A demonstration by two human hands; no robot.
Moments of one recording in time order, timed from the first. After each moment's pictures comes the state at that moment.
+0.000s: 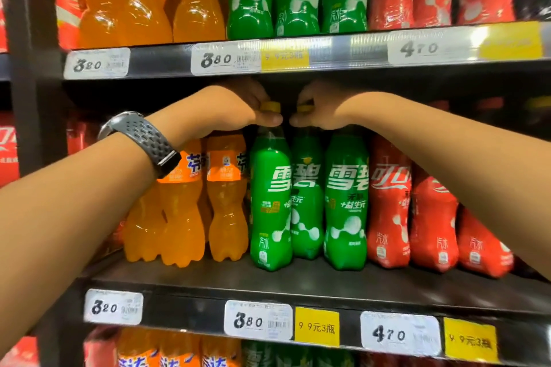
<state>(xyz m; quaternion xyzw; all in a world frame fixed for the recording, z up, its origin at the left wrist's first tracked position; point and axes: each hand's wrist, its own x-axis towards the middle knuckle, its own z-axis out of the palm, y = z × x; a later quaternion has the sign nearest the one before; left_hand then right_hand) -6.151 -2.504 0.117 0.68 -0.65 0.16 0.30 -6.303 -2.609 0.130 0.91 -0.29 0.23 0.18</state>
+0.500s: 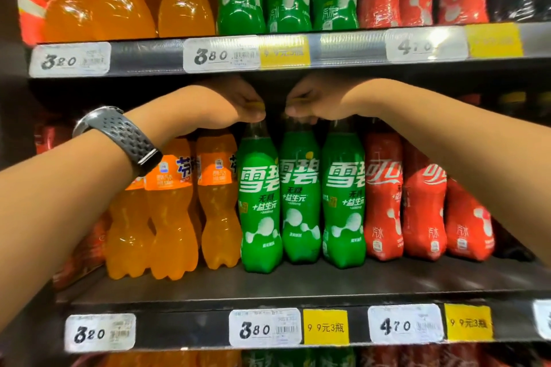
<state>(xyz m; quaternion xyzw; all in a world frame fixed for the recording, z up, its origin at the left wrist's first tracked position) -6.139 -2.505 0.122 0.63 -0.71 0.13 0.29 -6.313 -2.607 0.134 0.93 -0.26 0.24 0.07</state>
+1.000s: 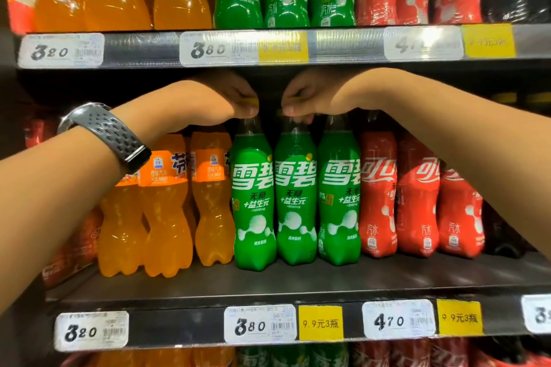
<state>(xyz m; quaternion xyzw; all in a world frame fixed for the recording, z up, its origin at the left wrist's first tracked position) -6.127 -2.509 0.121 0.62 -0.71 0.13 0.31 -6.317 -2.605 0.135 0.94 -0.25 0.23 0.02</state>
